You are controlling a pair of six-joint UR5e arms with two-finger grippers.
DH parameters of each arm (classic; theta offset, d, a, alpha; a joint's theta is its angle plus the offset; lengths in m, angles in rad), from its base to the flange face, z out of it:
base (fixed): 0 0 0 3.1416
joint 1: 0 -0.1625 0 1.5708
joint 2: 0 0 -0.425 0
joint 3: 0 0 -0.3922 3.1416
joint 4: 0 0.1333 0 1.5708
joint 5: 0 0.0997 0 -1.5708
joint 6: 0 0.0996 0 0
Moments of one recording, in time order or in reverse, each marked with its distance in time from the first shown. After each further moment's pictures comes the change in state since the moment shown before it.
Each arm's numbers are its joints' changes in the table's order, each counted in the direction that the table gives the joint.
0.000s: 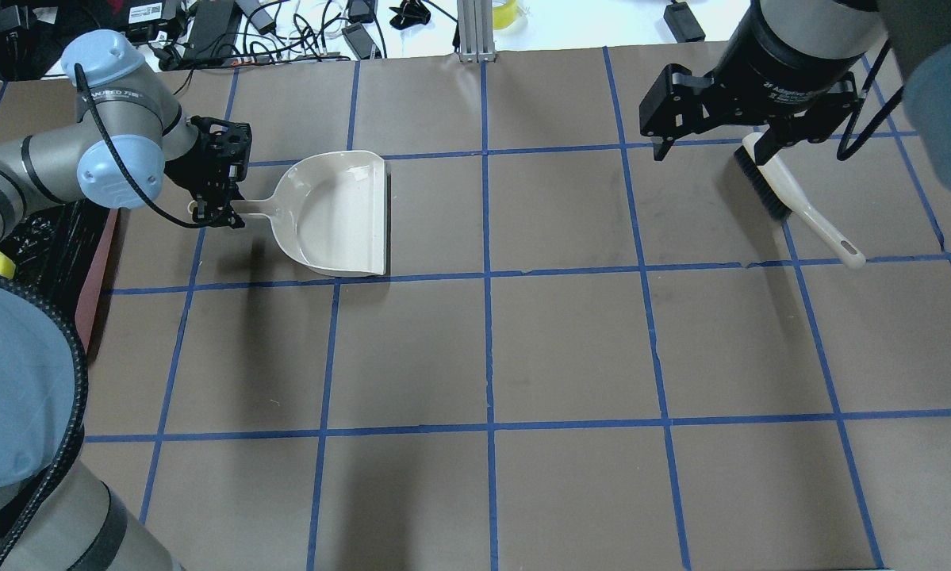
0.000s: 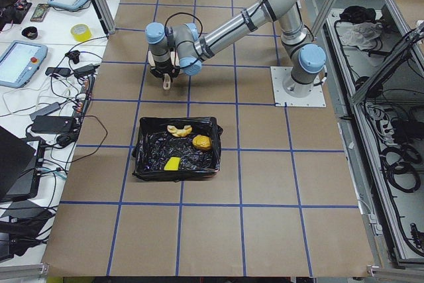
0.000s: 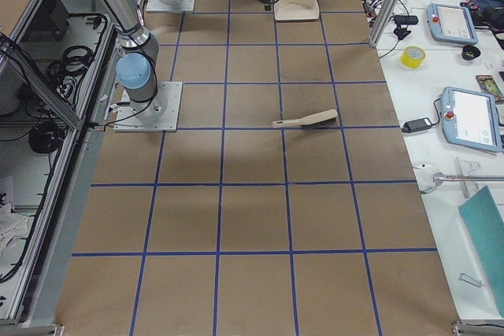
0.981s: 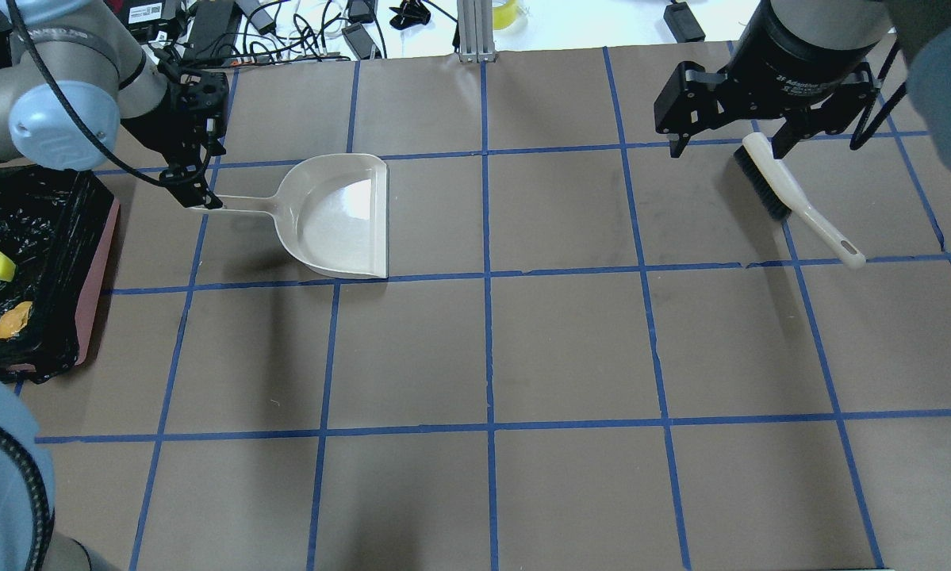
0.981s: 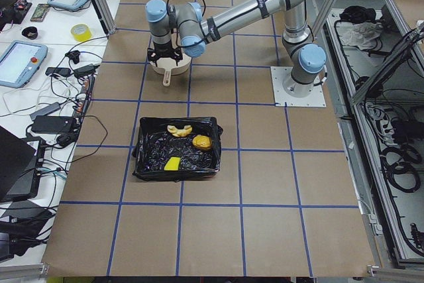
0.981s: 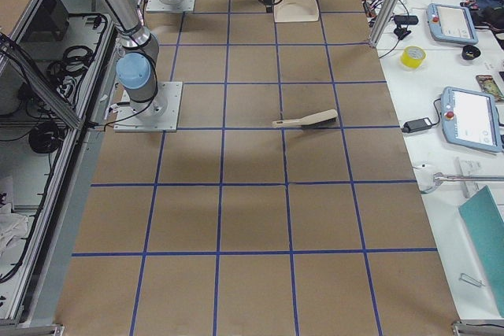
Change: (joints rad) left arm 0.026 -0.176 -0.074 -0.223 -0.023 -0.152; right arm 0.012 -0.016 0.019 0.023 -0.049 -0.027
